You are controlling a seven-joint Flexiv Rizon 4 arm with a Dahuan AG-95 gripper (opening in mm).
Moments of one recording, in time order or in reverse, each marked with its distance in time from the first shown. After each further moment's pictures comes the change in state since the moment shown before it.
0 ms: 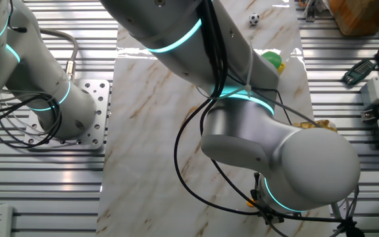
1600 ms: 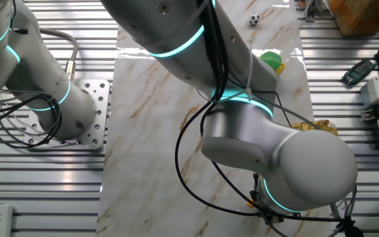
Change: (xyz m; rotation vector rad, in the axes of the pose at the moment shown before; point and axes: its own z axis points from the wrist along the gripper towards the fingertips) arm 0.000 0.001 0.007 -0.004 -0.001 -0.018
